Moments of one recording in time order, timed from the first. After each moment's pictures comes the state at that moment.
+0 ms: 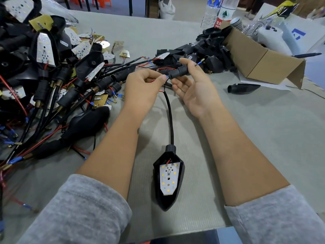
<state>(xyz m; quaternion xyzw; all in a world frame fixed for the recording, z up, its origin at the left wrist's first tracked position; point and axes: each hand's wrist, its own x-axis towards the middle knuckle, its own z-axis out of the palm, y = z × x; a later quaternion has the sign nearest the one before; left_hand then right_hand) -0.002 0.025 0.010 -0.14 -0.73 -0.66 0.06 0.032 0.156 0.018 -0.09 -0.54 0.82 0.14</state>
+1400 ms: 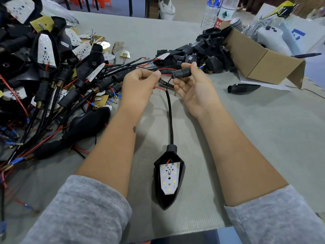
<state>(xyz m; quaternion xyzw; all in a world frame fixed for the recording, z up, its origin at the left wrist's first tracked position) -0.009 0.020 0.010 -0.08 -0.70 -0.71 0.01 0.030 0.152 0.019 -0.12 -0.50 0.84 0.16</state>
